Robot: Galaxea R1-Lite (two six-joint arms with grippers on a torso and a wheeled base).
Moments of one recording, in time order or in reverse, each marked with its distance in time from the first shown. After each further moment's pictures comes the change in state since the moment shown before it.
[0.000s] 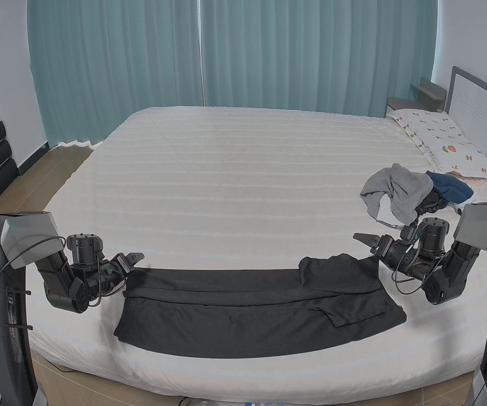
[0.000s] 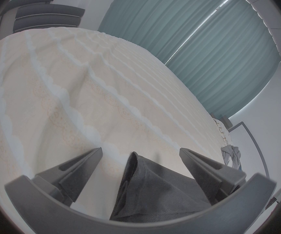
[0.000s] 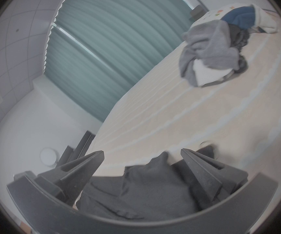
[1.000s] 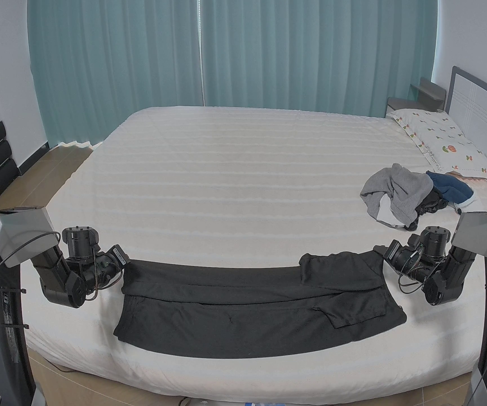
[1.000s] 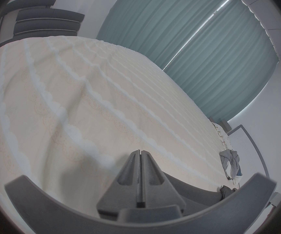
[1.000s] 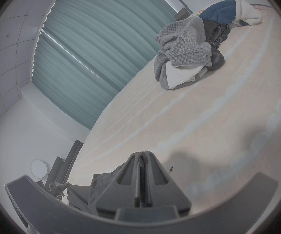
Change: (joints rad) left arm 0.011 -0.038 -0.015 0.005 0.018 0.004; right arm -0.089 0.129 -0.087 -0.011 -0.058 0.032
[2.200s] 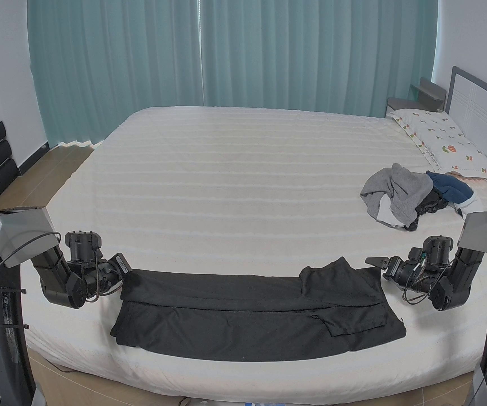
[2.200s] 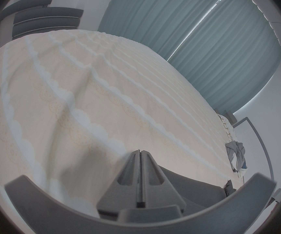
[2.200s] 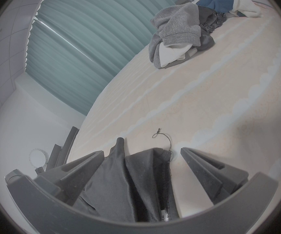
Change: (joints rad) left arm -0.008 -0.004 0.009 0.095 -0.002 0.040; right arm -0.007 -0.051 0.123 0.106 0.071 -0.098
